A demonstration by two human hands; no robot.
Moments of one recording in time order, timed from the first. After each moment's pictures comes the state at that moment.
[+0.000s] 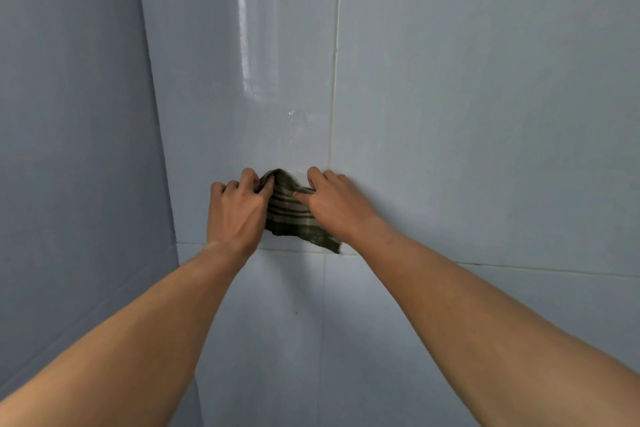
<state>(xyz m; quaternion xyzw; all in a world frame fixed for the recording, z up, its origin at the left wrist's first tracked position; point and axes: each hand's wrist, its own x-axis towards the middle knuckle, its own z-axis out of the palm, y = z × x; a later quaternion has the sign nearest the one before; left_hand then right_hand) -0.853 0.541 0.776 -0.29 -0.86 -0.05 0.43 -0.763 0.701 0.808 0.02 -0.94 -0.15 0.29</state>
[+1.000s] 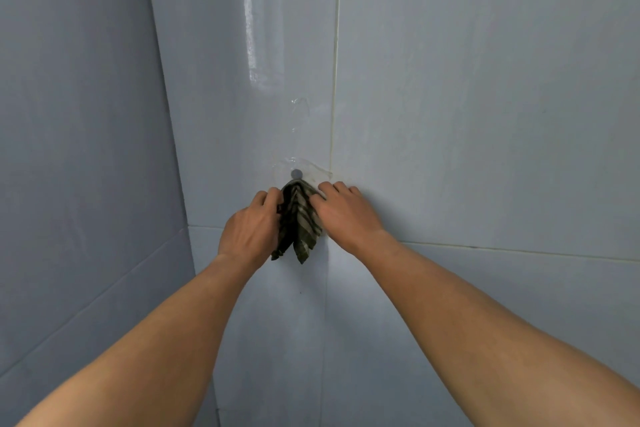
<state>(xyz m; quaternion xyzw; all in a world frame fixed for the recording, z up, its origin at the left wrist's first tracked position) -0.825 0.534 0.741 -0.33 -0.88 -0.18 0.30 -0.729 0.692 0.778 0.00 -0.95 -0.18 0.27</state>
